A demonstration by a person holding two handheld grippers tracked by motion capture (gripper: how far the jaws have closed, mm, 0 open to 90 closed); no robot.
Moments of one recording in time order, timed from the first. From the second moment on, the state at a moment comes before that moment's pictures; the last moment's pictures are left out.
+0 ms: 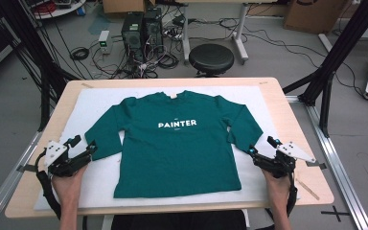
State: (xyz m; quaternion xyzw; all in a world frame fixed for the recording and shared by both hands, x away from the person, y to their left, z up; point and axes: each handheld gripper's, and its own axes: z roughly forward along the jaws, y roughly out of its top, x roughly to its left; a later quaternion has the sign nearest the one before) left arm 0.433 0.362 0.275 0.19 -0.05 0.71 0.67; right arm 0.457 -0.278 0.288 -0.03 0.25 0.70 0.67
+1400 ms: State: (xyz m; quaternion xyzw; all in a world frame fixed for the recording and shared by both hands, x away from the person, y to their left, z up) left arm 0.412 0.317 0.320 0.44 0.11 0.71 0.54; right arm 0.456 -0.273 0.289 -0.02 0.25 0.68 0.69
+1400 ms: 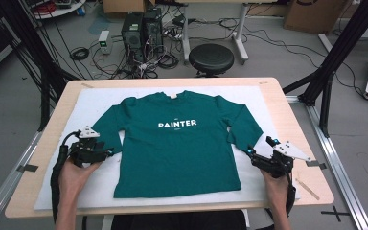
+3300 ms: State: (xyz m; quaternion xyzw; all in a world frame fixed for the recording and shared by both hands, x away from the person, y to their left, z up) left arm 0.371 0.274 0.327 0.41 0.05 0.69 0.59; right arm 0.456 -0.273 0.290 -0.01 0.26 0.68 0.69
